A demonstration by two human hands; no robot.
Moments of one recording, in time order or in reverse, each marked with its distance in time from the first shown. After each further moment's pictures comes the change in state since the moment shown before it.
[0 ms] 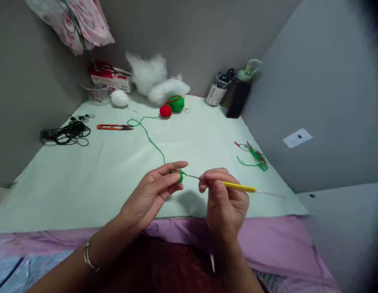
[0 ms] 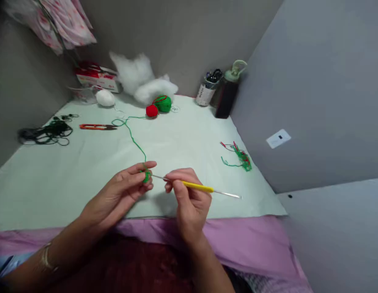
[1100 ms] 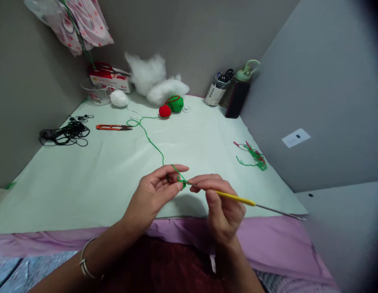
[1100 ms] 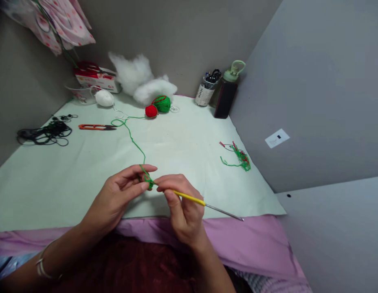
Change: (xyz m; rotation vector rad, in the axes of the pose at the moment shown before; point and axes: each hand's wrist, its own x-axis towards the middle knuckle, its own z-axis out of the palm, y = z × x) left_hand -0.005 -0.007 -0.004 0.364 0.033 0.177; right_hand -0.005 -0.004 -0.010 -0.291 -0.228 -0.190
